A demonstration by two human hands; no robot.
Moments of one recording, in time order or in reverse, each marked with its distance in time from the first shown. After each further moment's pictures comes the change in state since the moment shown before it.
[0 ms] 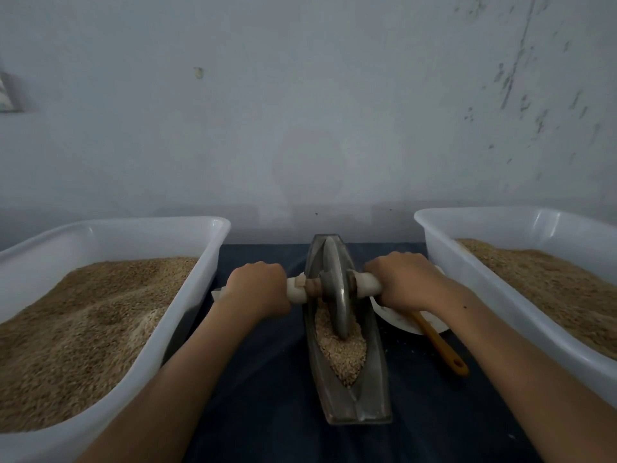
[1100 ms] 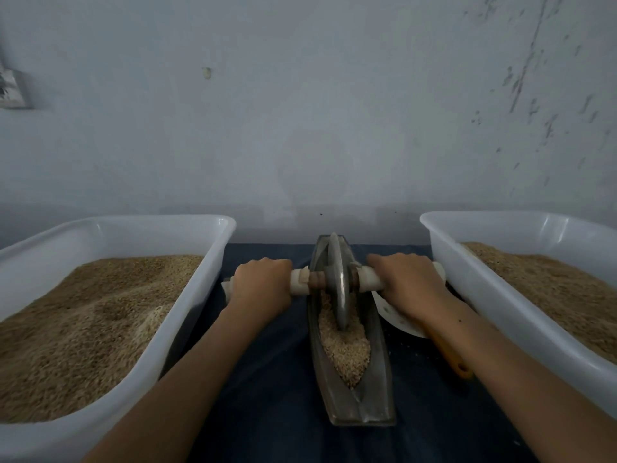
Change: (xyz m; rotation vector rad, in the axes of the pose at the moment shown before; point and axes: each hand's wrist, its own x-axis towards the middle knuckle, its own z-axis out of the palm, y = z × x) left_hand 0.000 0.000 0.009 -0.012 0.240 -0.006; right_hand 0.002 -0.001 0.019 -0.017 0.297 0.000
